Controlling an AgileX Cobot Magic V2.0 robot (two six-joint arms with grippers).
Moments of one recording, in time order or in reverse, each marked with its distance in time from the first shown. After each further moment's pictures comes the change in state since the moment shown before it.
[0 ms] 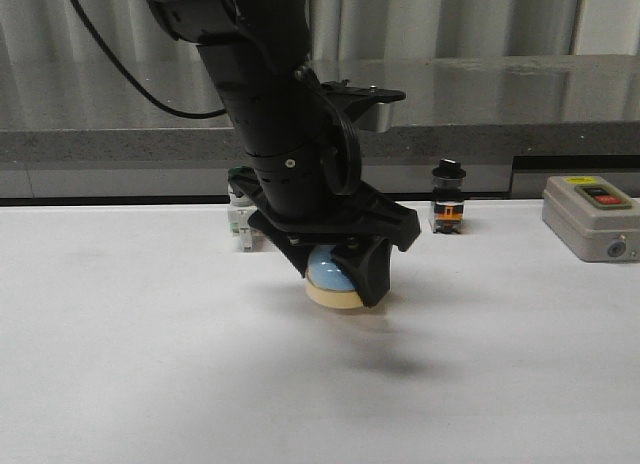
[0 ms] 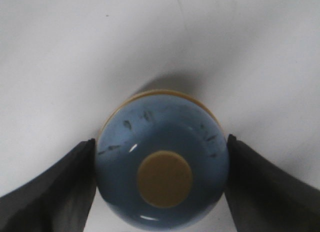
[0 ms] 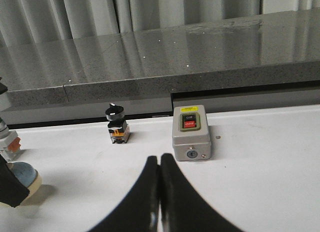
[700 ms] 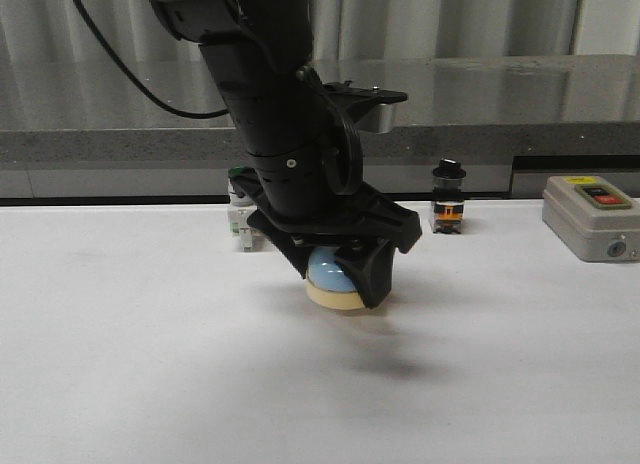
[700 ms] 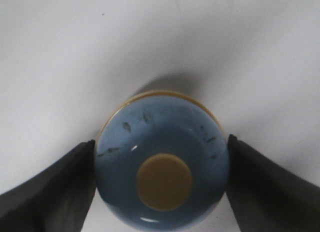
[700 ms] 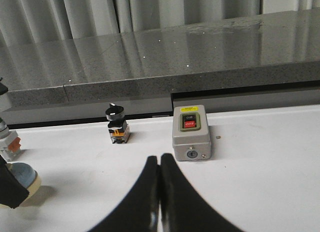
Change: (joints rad) left arm -0.002 0.000 -0.002 0.000 0.011 0.008; right arm 0.000 0.000 0.000 0.000 0.000 0.000
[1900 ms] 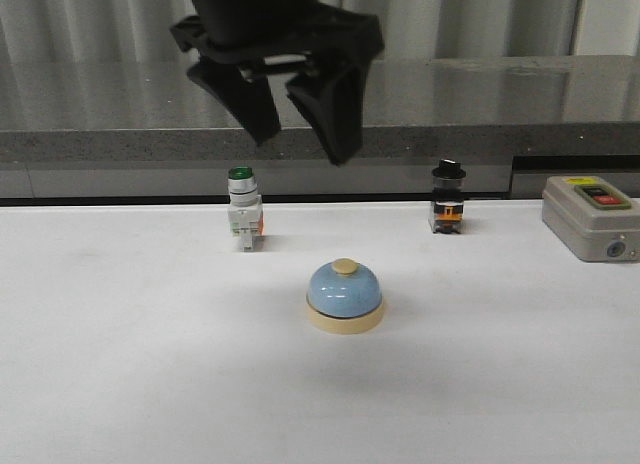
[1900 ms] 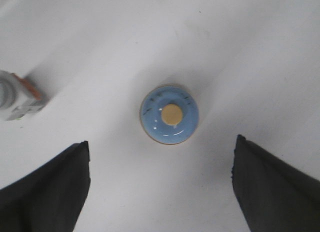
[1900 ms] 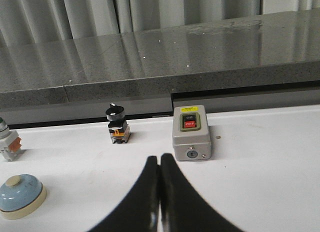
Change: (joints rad) left arm 0.051 -0.256 -0.061 0.039 0.240 0.002; right arm 0.000 0.000 0.000 0.000 0.000 0.000
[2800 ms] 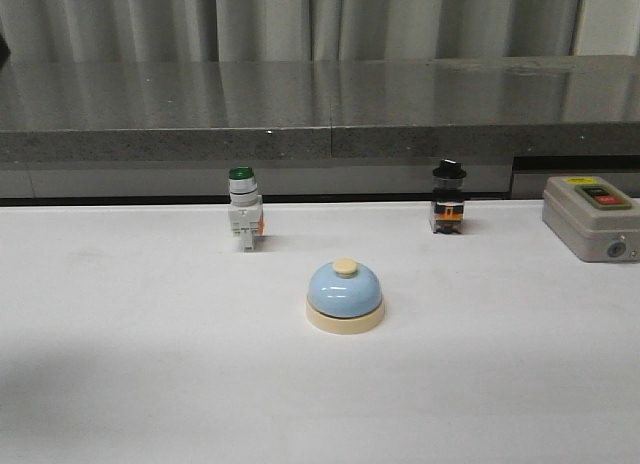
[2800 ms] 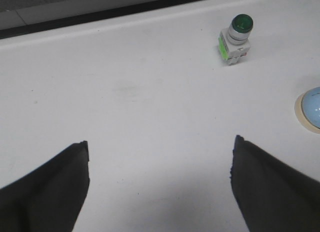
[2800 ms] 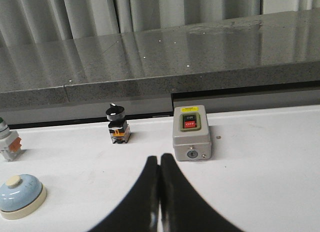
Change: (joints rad) left arm 0.452 -0.656 0.621 -0.007 -0.247 -0.044; right arm 0.000 0.000 0.000 0.000 0.000 0.000
